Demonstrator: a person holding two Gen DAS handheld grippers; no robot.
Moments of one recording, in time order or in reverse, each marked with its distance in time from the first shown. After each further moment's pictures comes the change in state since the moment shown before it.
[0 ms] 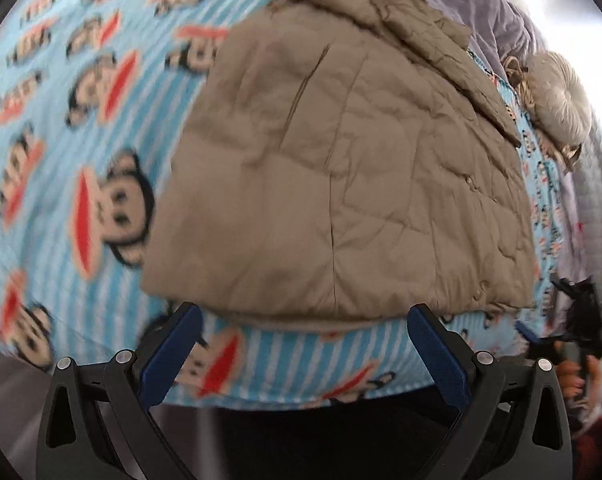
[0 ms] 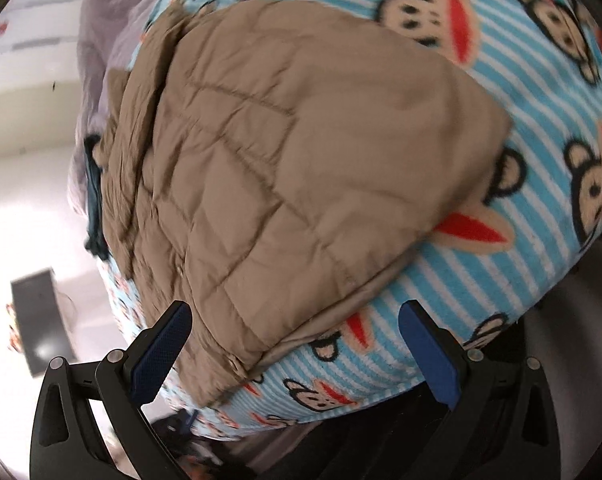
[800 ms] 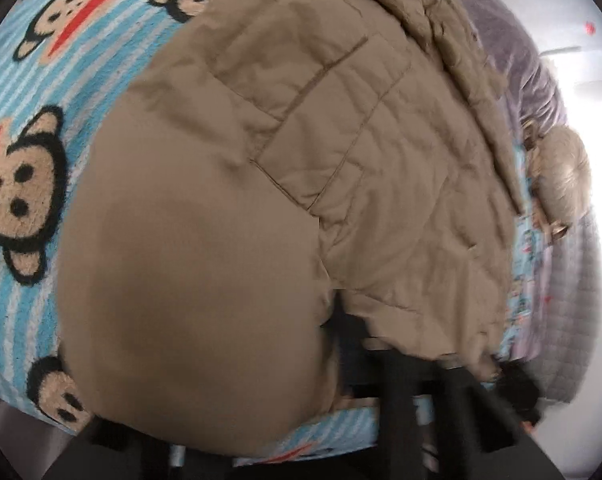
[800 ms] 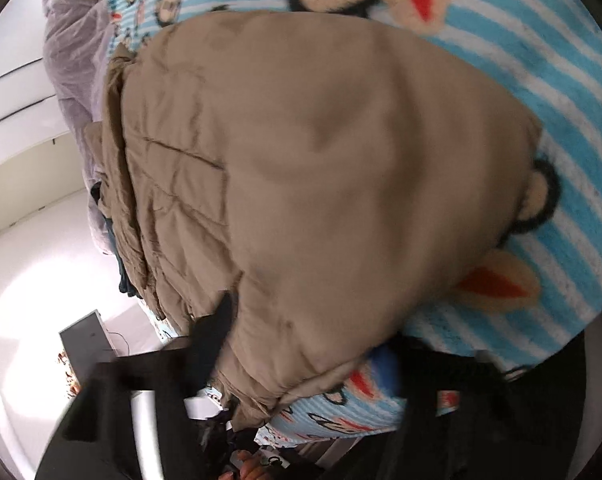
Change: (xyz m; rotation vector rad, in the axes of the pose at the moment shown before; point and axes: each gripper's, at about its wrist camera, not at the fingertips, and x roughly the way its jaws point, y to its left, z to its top) left arm 0.050 0.002 0.035 -0.254 -0.025 -0.156; right arm 0.034 -0.042 0.039 0.200 0.055 0.146
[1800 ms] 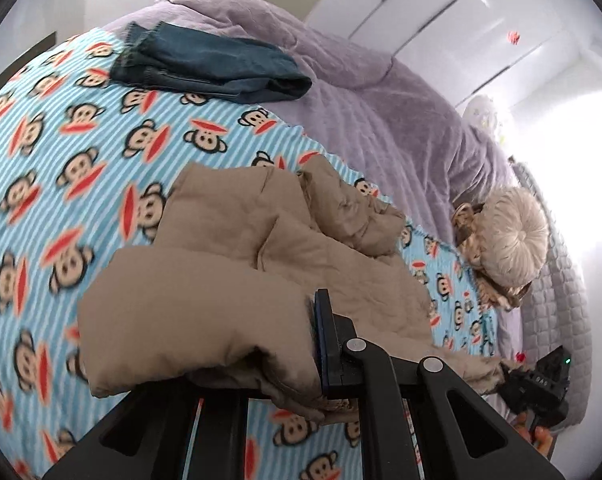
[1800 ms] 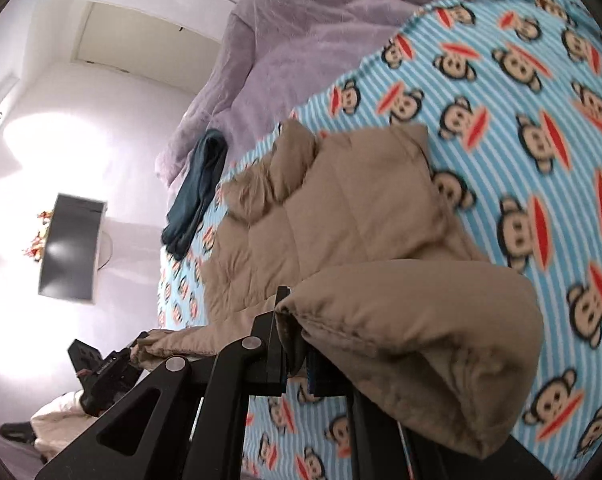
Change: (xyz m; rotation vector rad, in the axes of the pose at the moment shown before) left arm -0.112 -0.202 0.193 0.222 -0.326 -0.024; right arm -0.040 0.305 0.056 -0.726 -0.077 -0.006
